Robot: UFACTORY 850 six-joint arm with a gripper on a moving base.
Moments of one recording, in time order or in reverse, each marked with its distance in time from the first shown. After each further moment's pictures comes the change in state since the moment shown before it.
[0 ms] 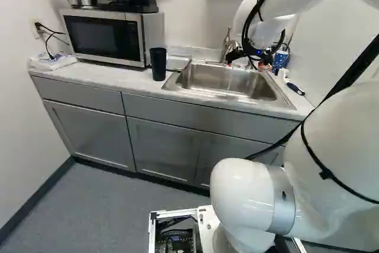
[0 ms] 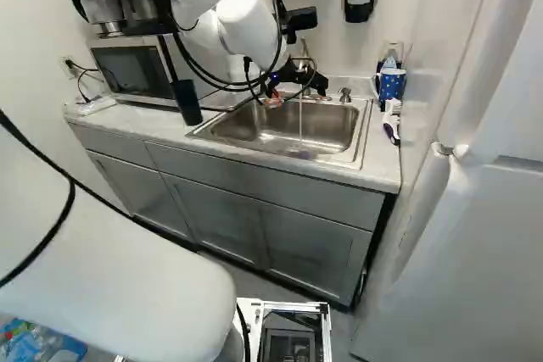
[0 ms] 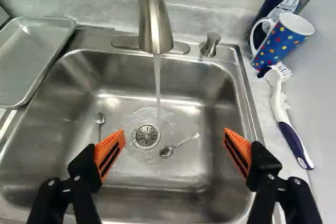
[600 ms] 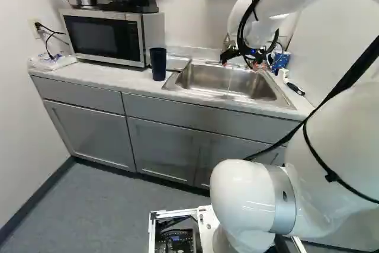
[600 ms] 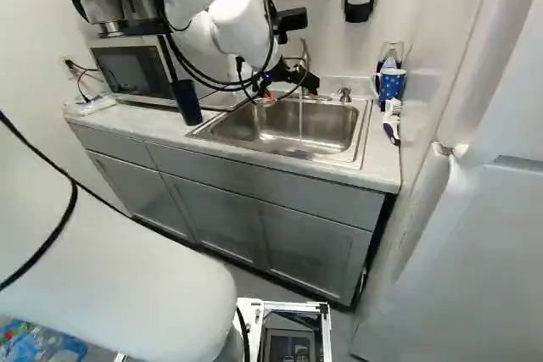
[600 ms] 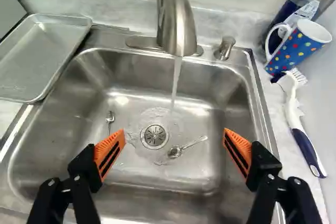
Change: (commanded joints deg) arm 3.9 -0.3 -0.3 0.0 0.0 0.0
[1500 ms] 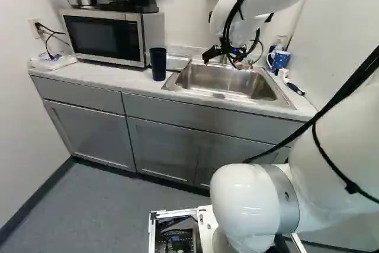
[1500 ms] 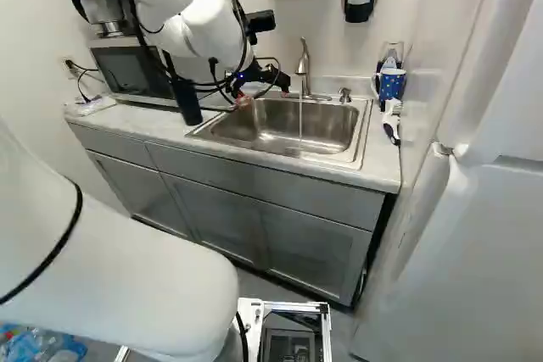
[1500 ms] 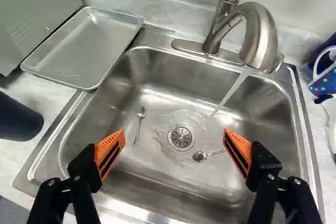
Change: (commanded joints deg) arm 9.5 1.2 1.0 0.3 0.0 0.0
